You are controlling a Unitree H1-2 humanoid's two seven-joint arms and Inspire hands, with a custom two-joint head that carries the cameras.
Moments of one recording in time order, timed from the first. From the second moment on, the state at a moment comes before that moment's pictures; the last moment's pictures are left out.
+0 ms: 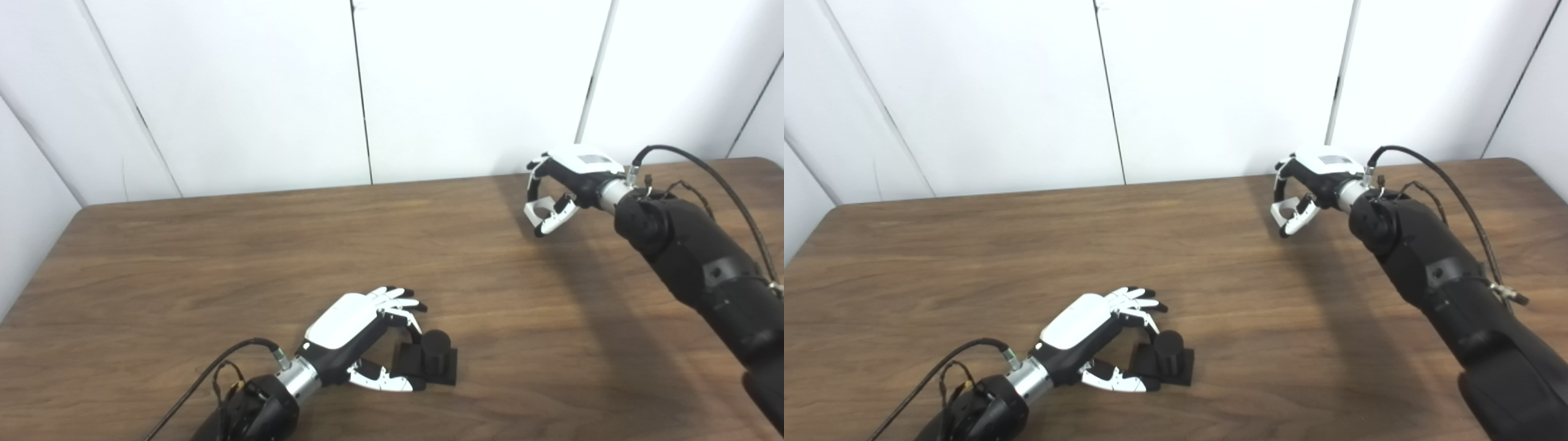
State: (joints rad) left arm -0.25 0.29 -0.43 0.09 0.65 -0.31 -0.16; right arm -0.78 -0.53 0.39 0.55 -0.67 -0.07 0.19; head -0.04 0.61
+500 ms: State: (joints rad) left arm -0.25 0.29 -0.43 0.10 0.65 -0.32 -0.16; right arm -0.64 -0.57 0.34 0.13 -0.65 -0.06 0.33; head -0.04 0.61
